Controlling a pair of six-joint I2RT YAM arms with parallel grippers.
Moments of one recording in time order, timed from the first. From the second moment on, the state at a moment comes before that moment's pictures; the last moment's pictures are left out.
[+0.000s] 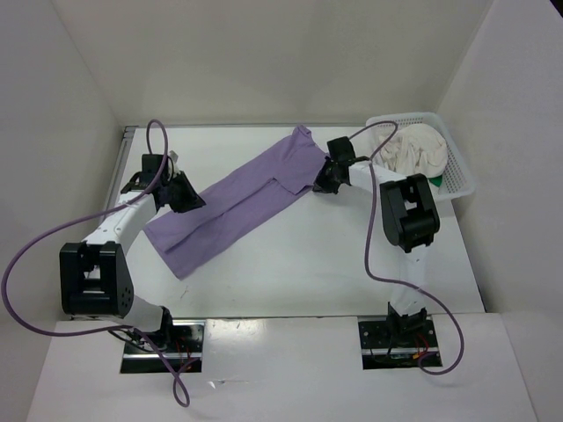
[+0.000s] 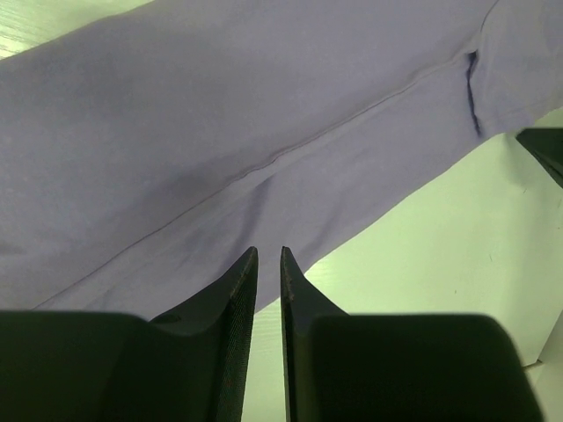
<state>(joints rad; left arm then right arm) 0.02 1.47 1.02 -0.44 0.29 -0.53 0.30 2.04 1.41 -0.30 -0.12 0.78</state>
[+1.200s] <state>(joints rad) 0.02 1.44 1.03 -0.48 0.26 -0.48 0.77 2.06 1.25 -0.06 -0.40 1.03</state>
